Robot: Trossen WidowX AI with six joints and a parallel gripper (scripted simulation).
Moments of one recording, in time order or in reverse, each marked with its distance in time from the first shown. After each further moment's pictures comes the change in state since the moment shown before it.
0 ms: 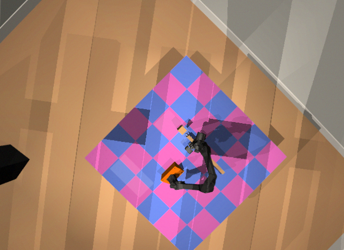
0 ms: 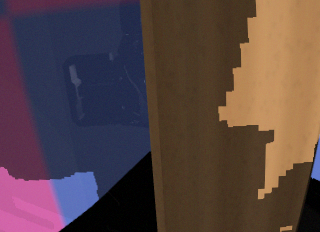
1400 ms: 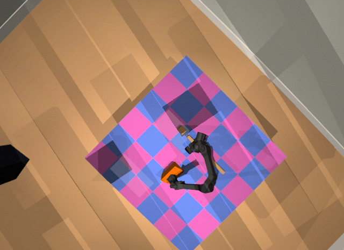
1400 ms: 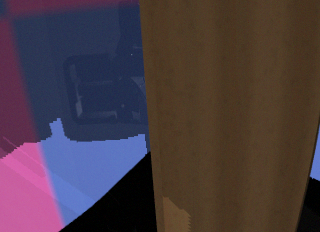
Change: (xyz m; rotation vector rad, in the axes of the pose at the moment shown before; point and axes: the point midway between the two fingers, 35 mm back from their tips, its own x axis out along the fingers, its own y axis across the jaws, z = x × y) arm -0.004 0.000 0.001 -0.004 0.000 -0.006
